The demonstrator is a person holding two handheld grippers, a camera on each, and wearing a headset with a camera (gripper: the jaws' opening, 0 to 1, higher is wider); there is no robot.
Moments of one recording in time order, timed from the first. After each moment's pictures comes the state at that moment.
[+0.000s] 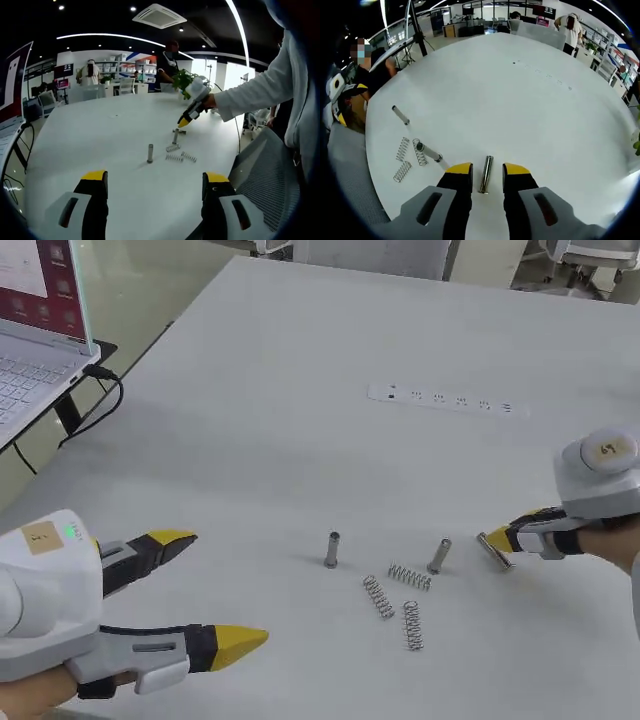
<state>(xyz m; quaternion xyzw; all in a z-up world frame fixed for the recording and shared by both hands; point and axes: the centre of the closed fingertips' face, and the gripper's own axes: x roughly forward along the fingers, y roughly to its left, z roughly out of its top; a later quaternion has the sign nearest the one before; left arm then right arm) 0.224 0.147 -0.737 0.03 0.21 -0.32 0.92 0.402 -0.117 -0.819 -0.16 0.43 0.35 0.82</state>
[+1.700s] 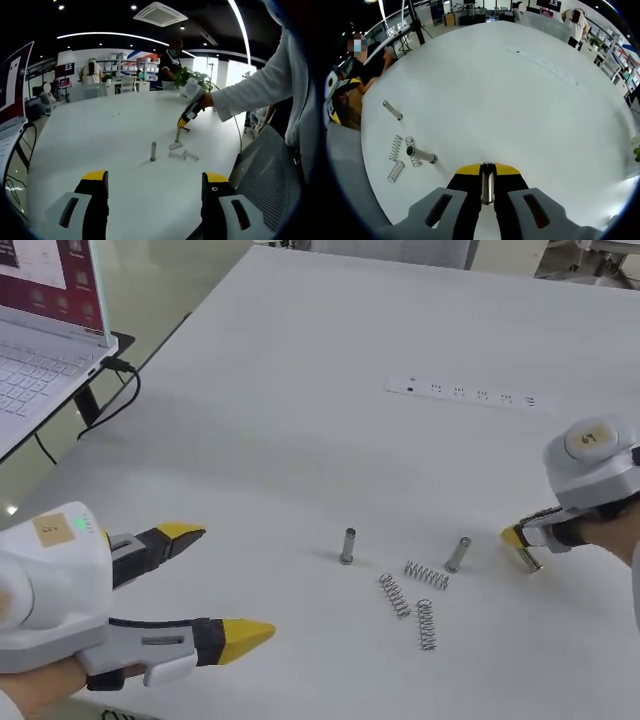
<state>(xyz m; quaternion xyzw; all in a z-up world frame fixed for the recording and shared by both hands) 0.226 0.152 -0.739 0.04 0.21 -0.32 0.92 0.405 -0.114 -0.830 -0.19 0.45 0.34 0.80</state>
